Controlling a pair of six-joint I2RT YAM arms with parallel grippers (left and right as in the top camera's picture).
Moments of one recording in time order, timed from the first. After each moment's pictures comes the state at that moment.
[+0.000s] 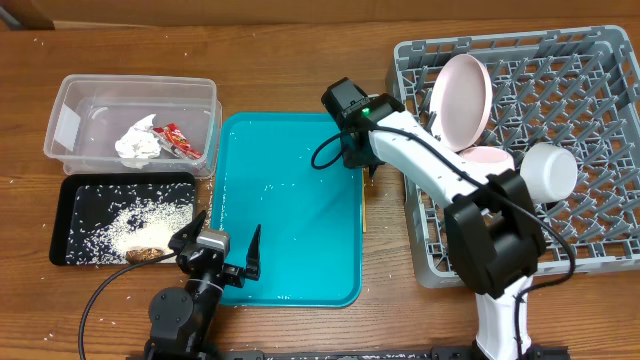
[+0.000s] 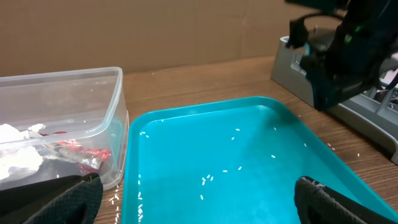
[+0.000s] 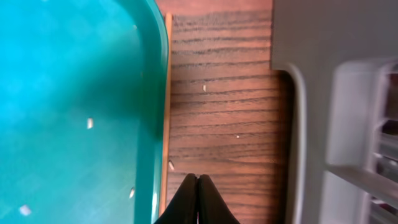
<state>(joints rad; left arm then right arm) -0.14 0.02 0.07 -0.21 0.12 0.02 0.56 2.12 1.66 -0.96 0.28 0.46</state>
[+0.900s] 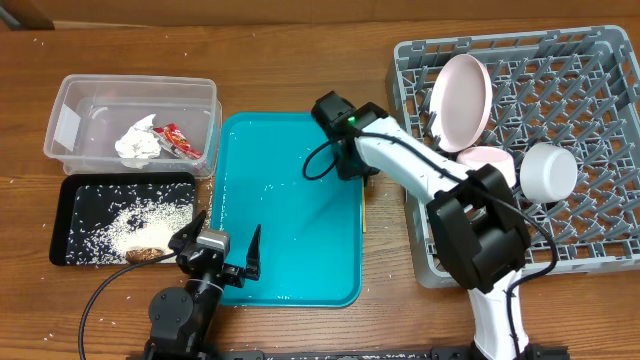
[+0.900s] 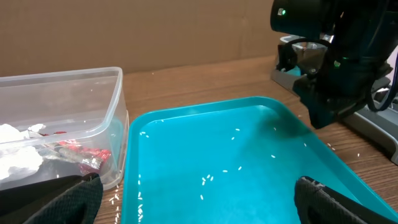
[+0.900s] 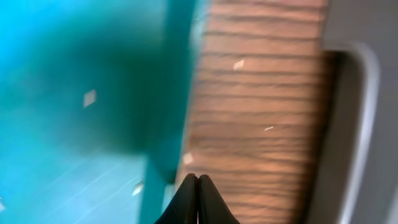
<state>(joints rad) -0.14 0.02 0.07 -0.21 0.12 0.02 0.58 2.17 1.66 -0.98 0.28 0.42</state>
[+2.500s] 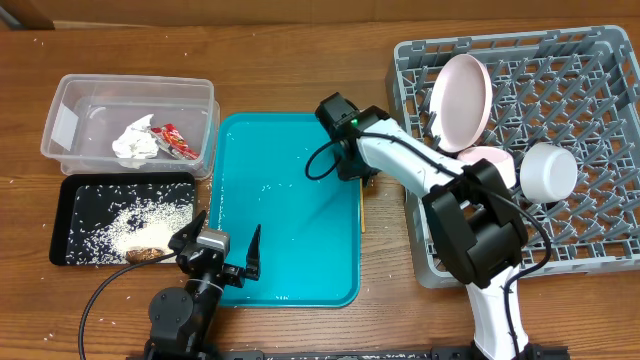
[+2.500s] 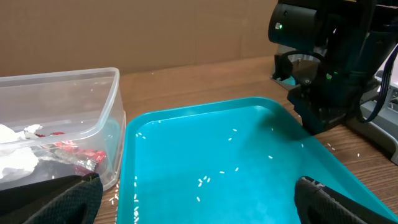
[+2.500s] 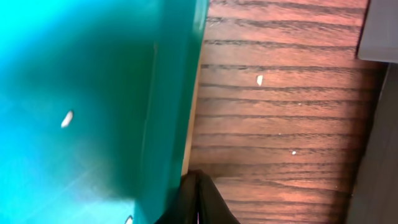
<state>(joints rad) -0.14 0.02 0.07 -0.21 0.12 0.02 0.58 2.20 1.63 -0.89 0.23 0.40</state>
